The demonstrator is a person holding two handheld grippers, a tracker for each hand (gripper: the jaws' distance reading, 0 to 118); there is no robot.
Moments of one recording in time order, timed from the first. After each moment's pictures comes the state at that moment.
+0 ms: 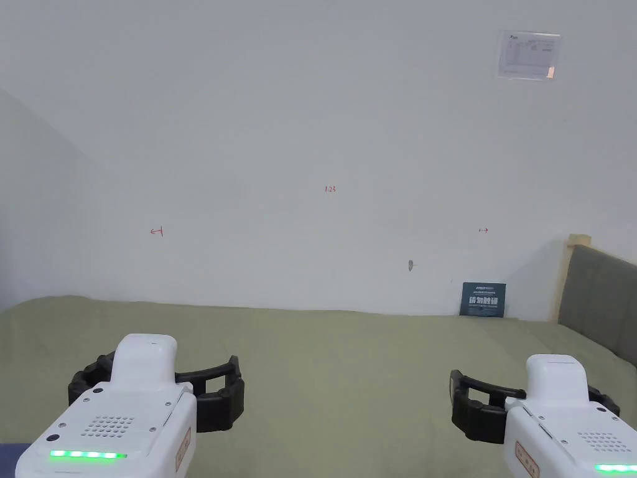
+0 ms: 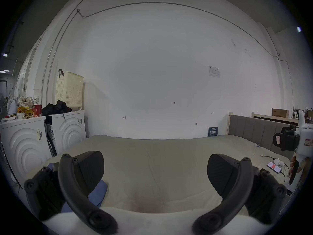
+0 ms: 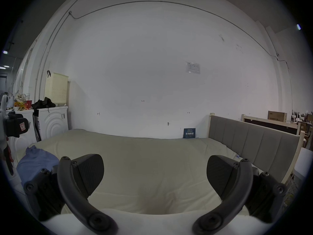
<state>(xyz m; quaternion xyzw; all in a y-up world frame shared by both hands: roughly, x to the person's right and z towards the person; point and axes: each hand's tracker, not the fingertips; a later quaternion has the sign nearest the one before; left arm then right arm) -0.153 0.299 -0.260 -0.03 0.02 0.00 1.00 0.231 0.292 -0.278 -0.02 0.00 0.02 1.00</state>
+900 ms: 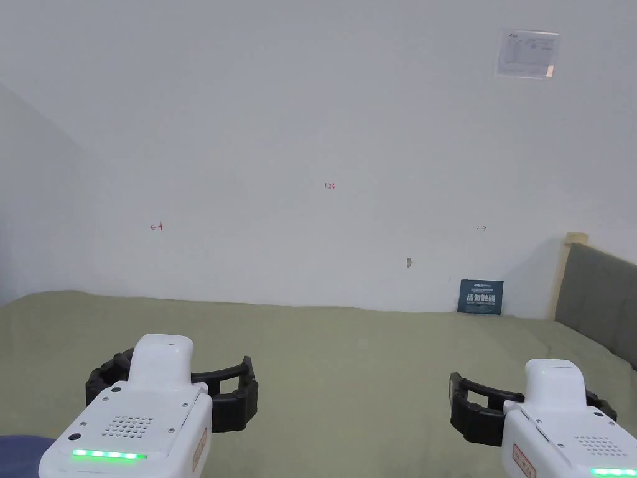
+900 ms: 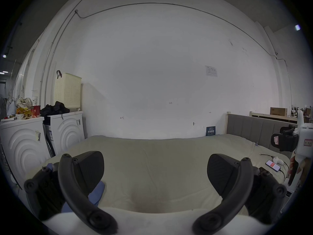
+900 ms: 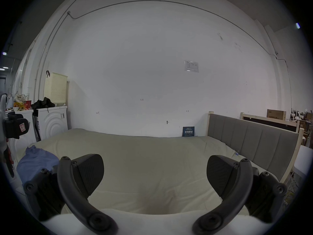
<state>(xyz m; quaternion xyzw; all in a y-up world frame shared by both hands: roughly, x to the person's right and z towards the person) -0.140 0.293 -0.255 -0.02 0.02 0.00 1.00 0.233 0.284 -0.272 -0.02 0.00 0.01 1.00</state>
